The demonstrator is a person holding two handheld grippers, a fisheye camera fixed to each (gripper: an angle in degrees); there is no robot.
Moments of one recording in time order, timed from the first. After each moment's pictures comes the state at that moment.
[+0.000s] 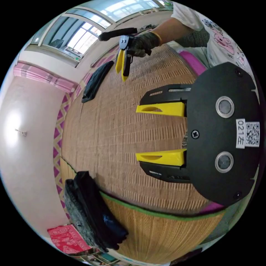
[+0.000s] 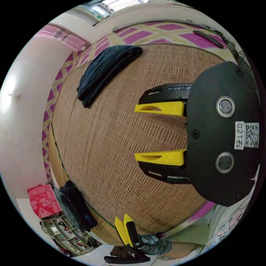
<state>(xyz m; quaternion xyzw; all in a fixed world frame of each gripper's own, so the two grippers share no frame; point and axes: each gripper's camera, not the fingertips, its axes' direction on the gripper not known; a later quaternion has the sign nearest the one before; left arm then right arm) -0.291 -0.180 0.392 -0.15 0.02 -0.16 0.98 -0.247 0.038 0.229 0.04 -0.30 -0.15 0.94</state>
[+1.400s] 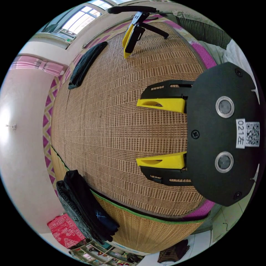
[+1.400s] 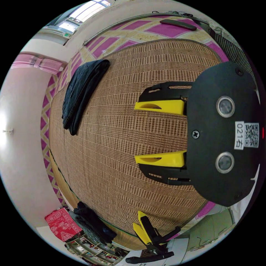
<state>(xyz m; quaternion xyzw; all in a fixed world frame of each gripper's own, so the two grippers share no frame) -0.151 -0.088 0.479 -0.22 -0.08 -0.16 0.96 -0.195 0.070 0.228 -0.01 -0.31 -0.05 0.95</state>
